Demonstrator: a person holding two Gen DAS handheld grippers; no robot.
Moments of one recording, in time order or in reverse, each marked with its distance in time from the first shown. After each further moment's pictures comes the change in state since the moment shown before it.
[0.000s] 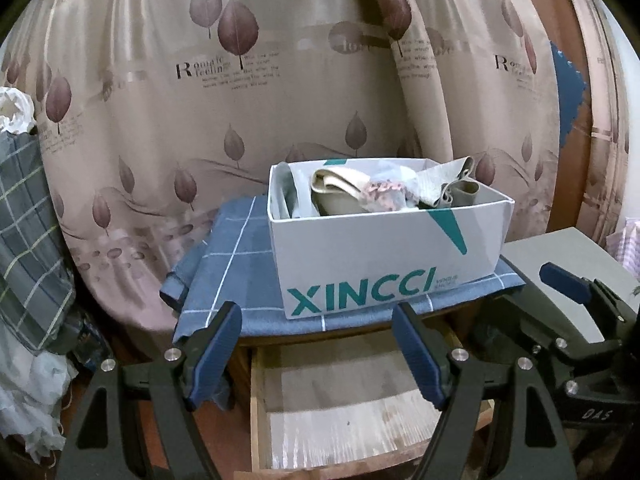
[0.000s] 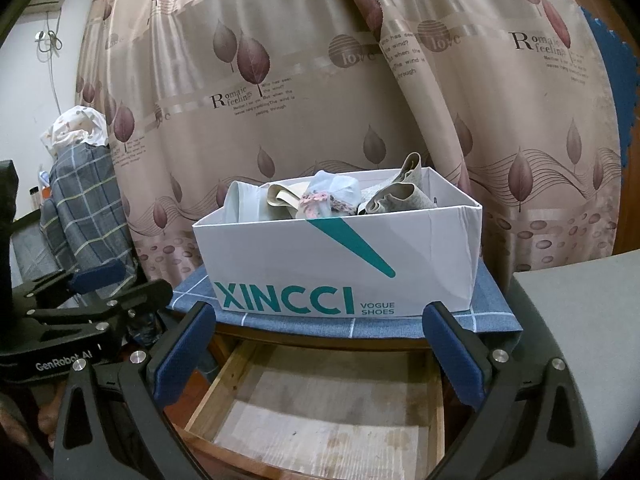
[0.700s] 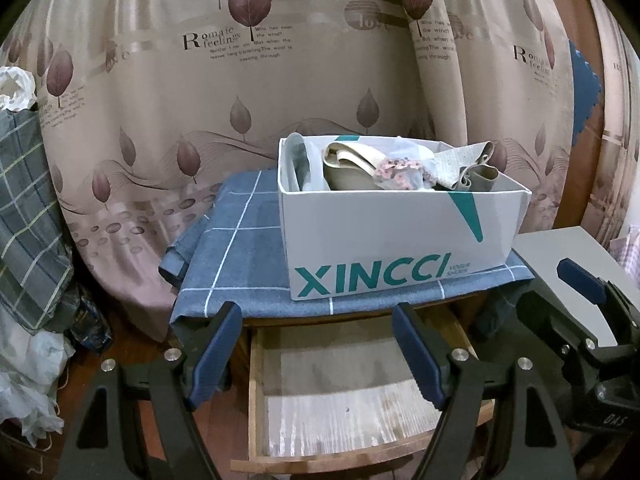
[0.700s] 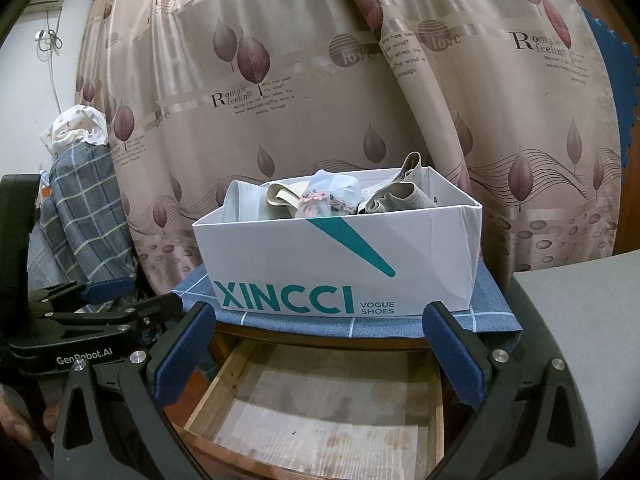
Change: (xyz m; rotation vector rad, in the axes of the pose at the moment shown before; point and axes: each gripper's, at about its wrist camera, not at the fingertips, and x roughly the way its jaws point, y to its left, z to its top) left arm 0.016 0.010 -0.002 -0.045 0.080 0.001; right arm 0.000 0.000 -0.001 -0.002 0.002 0.000
